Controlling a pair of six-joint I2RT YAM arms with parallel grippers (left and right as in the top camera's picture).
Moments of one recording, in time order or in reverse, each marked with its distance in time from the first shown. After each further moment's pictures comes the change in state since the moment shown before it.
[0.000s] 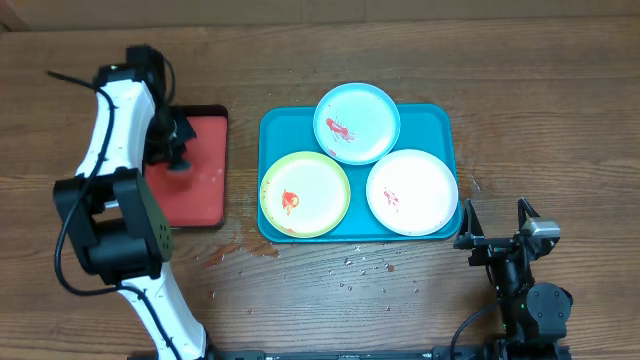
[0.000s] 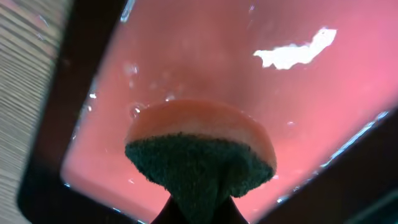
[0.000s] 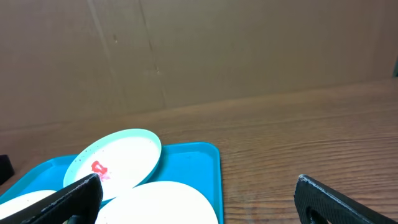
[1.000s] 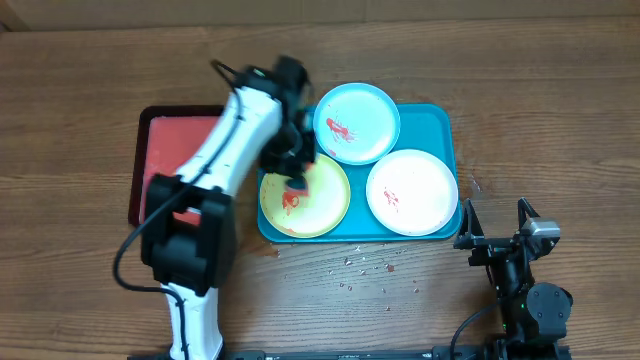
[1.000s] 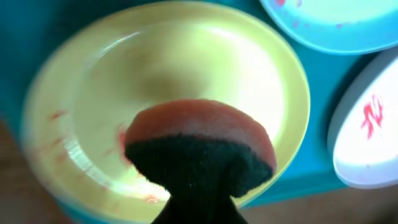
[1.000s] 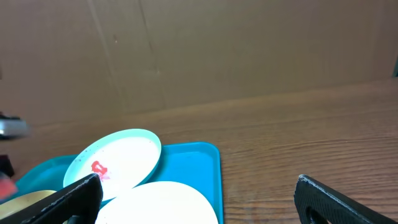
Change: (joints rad) left arm -0.522 -0.028 -0.041 -0.008 0.318 0.074; right arm 0.000 0.000 0.000 0.001 0.000 0.000
